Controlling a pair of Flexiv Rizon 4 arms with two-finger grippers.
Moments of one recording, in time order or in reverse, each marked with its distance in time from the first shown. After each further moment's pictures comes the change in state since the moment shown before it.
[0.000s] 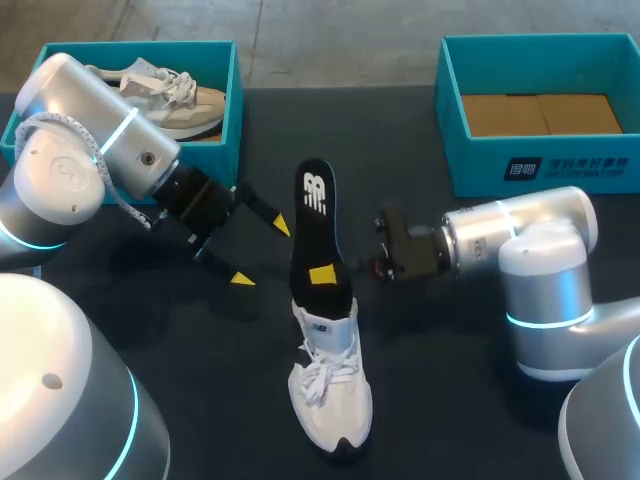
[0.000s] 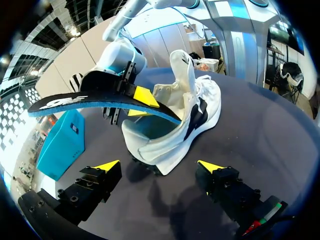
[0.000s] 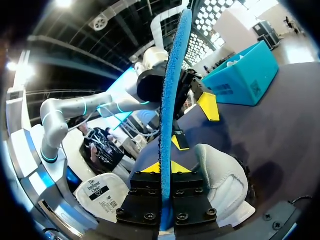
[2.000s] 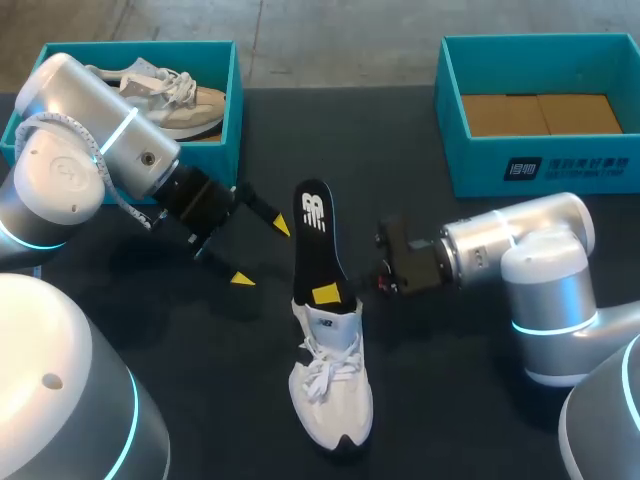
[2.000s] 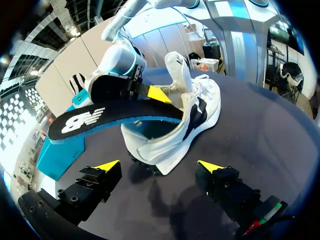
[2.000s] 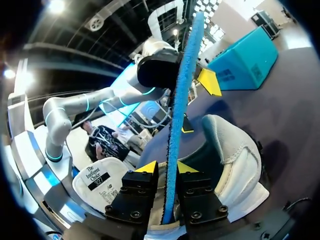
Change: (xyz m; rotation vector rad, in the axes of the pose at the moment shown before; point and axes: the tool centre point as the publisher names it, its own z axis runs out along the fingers) left arm 0.000 0.000 0.000 0.000 0.000 0.000; right arm 0.006 -0.027 0.001 0.049 0.038 0.048
